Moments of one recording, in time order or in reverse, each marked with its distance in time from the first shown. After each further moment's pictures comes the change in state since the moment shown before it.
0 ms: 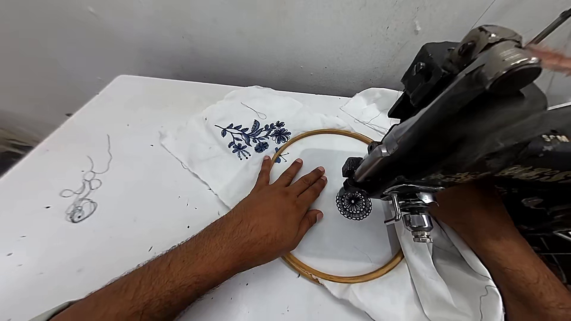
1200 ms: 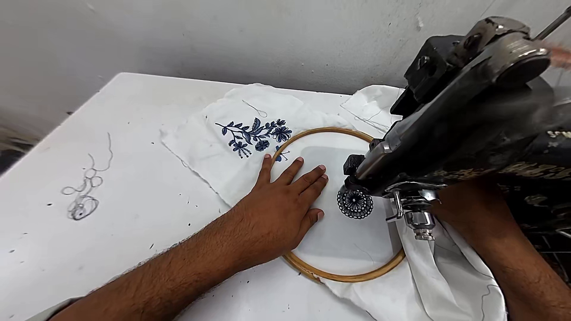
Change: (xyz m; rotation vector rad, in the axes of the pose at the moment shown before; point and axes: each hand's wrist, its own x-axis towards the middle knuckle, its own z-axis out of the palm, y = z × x) left_hand -0.001 0.001 0.000 0.003 -0.010 -0.002; right_hand -0.005 0.023 0.008 -0.020 -0.059 0.010
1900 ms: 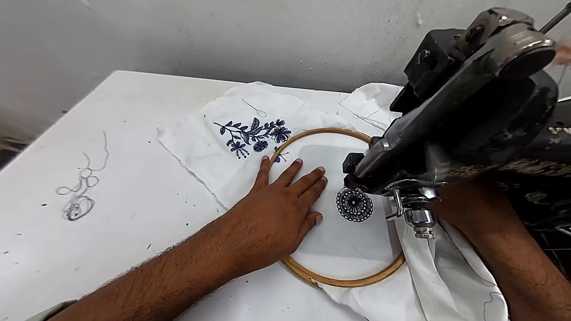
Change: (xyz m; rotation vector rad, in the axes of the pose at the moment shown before) left_hand -0.003 0.003 -0.003 -0.001 -0.026 0.007; right_hand 0.005 -0.023 -0.011 0.069 0.024 0.034
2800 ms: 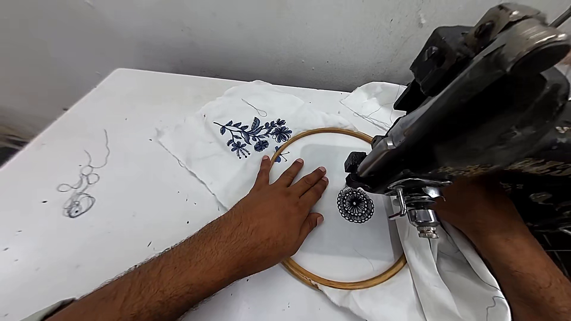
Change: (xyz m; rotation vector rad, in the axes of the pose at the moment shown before) left_hand -0.002 0.002 -0.001 0.020 -0.016 -0.010; right_hand 0.000 0.001 0.001 -0.020 0.001 -0.017
